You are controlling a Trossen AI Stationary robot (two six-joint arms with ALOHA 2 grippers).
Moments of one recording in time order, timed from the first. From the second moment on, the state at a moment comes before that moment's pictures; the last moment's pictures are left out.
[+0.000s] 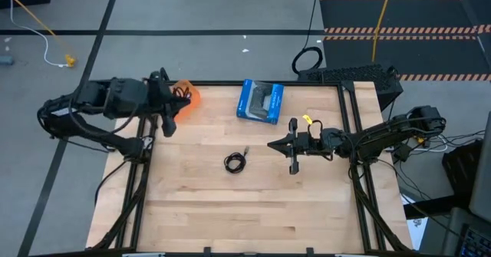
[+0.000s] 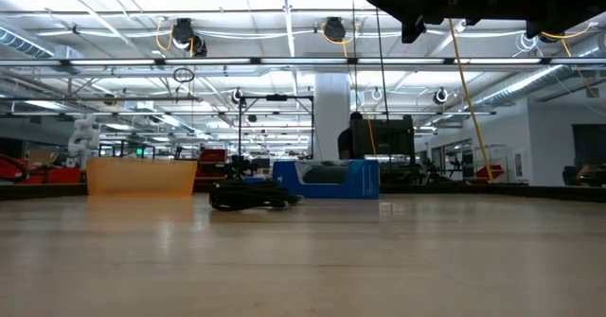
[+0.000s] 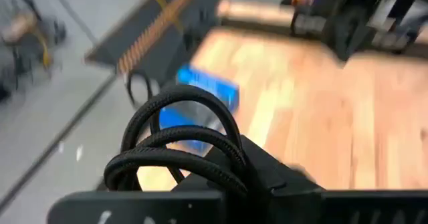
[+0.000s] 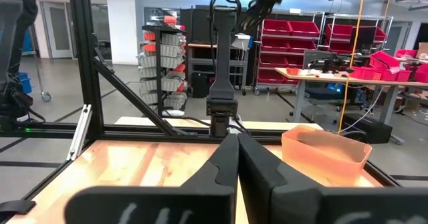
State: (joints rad) left arm -0.02 1.09 1.59 -1.11 -0.37 -0.16; right arm 0.14 1.23 0.45 0.86 0.16 -0.04
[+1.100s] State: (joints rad) left arm 0.48 1.21 1.61 -1.47 -0.24 -0.16; right arm 0.14 1.23 0.45 0.85 0.15 -0.05
